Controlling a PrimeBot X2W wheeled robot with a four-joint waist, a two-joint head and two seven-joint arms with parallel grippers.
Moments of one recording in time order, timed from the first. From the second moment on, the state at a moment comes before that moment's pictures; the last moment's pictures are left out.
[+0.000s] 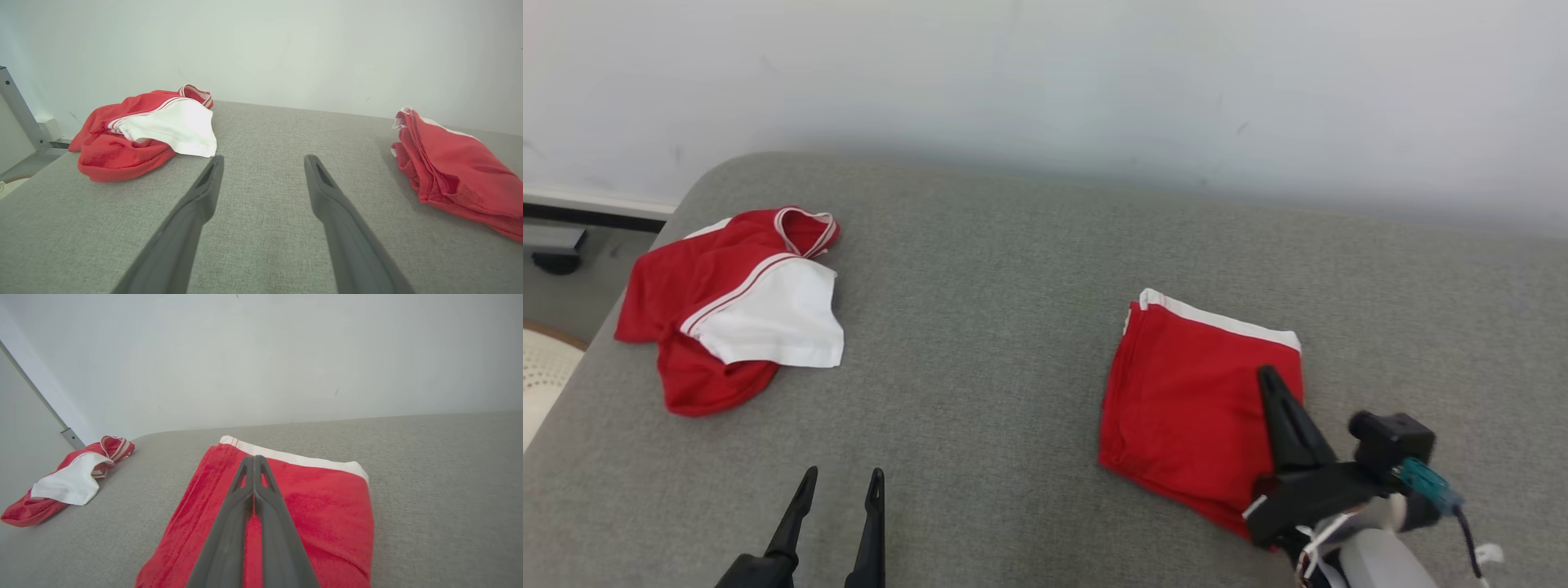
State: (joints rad) left arm -0.02 0.05 -0.07 0.22 -0.14 -0.13 -0.26; right arm -0.31 -0.08 0.17 0.53 0.35 0.13 -0.26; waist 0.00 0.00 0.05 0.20
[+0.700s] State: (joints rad) left arm 0.04 0.05 0.01 0.20 -0.12 -0.13 -0.26; right arm 0.05 -0.06 -0.08 0.21 0.21 0.13 -0.26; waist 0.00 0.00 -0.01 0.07
